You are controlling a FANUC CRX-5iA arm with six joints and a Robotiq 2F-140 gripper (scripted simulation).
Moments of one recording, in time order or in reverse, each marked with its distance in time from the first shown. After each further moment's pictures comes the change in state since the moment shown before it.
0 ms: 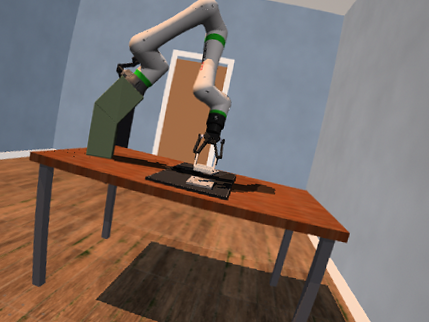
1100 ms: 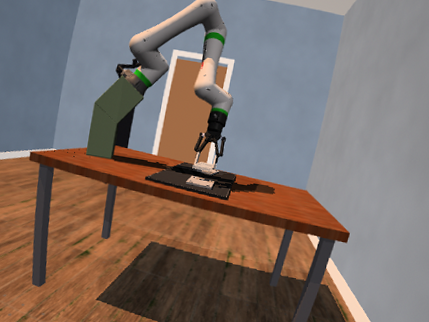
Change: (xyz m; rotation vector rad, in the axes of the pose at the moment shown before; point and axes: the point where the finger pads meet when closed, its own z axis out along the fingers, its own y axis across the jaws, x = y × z) arm 0.017 -0.001 -0.016 0.027 0.050 0.182
